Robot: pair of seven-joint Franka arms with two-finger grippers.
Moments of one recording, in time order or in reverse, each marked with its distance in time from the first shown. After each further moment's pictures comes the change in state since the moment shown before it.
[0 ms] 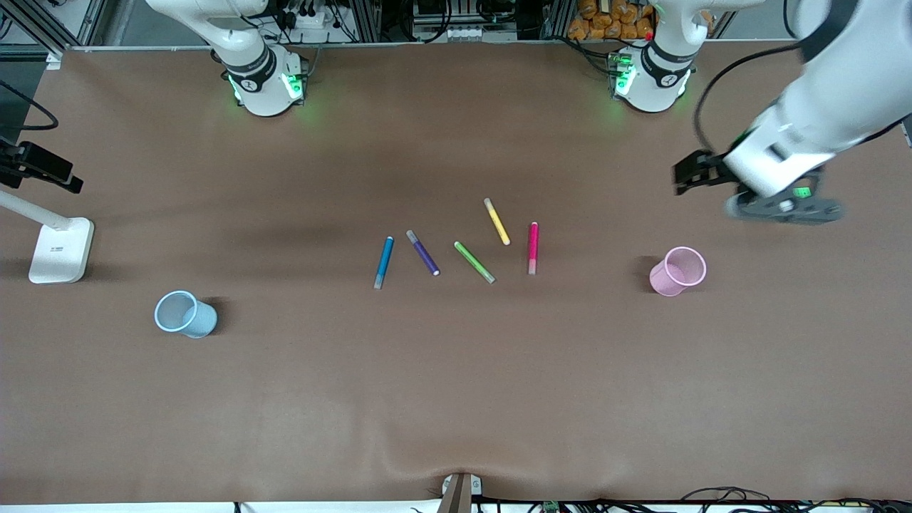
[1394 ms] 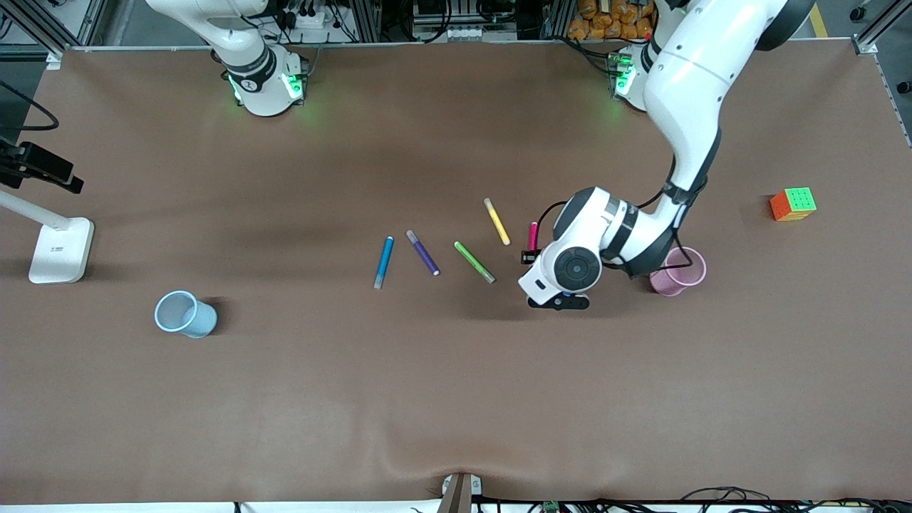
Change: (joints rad) left arm -0.266 0.634 -0.004 -0.002 0.042 0.354 -0.246; right arm 0.000 0.001 0.000 0.000 0.000 0.000 0.000
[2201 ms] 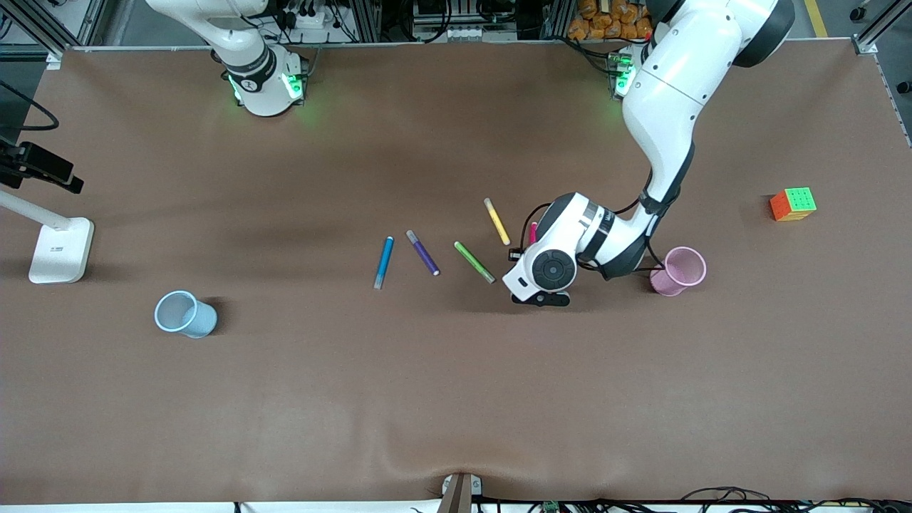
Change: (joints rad) left arm -0.035 0.058 -0.002 0.013 0.000 0.040 -0.007; right arm 0.000 0.000 0.000 0.000 0.000 0.000 0.000
